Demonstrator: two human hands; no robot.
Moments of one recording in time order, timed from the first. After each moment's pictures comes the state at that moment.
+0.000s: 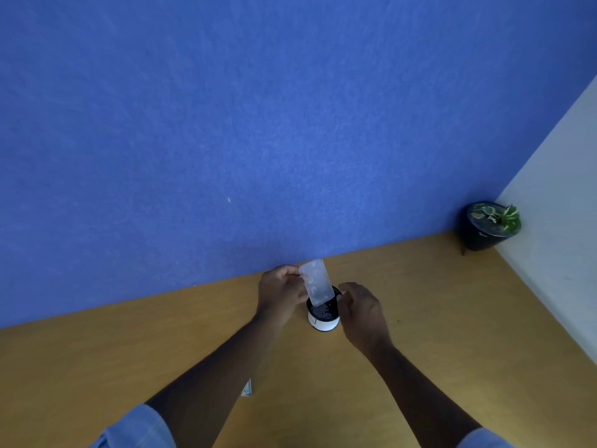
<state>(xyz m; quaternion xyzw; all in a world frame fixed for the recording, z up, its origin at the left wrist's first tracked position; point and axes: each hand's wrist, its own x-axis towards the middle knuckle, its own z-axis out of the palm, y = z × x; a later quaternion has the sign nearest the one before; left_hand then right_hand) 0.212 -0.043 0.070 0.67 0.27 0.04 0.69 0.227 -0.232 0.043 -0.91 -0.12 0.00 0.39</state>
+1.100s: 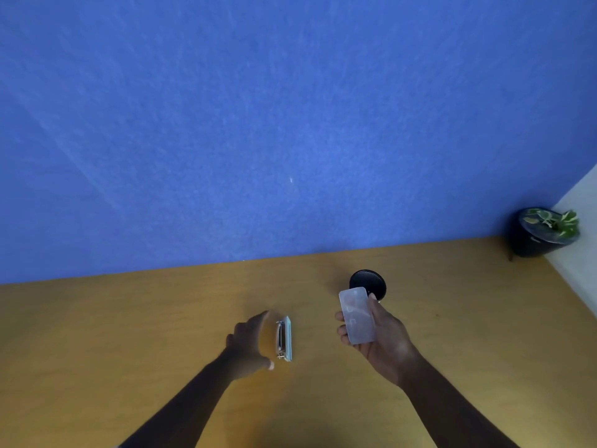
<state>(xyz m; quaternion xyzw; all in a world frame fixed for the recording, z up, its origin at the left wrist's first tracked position) 0.022 0.080 0.012 0.90 0.23 -0.23 0.29 0.141 -0.208 0.062 -0.47 0.09 0.38 0.79</state>
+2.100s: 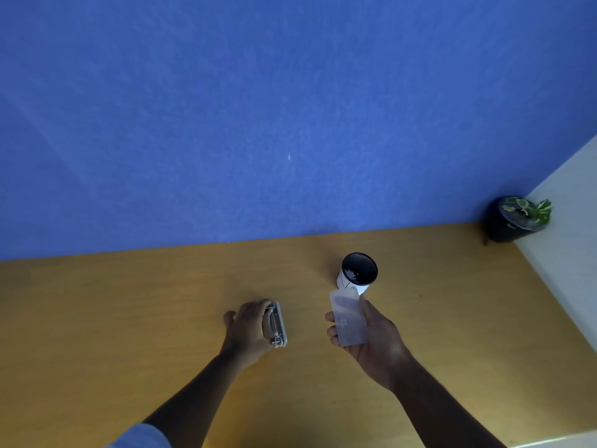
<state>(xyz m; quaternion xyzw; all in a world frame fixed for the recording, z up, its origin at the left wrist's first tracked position) 0.026 0.065 -0.030 0.95 0.17 -0.07 0.27 0.102 -0.199 0.058 -0.49 0.14 0.36 0.78</state>
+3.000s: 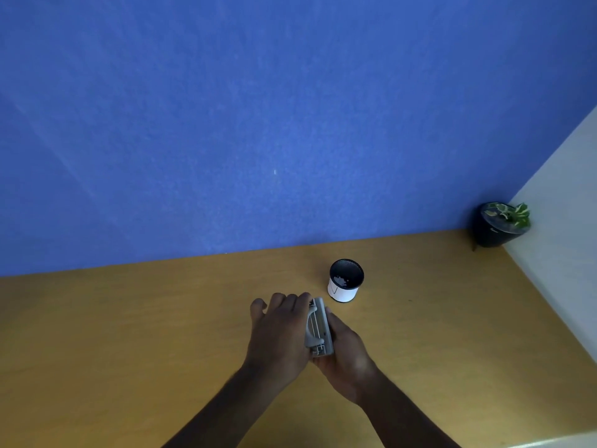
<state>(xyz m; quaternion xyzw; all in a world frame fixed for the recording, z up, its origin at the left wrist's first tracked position) 0.017 -0.049 0.115 0.99 0.06 0.06 0.11 0.064 -0.184 0.081 -0.46 0.11 0.41 0.78</state>
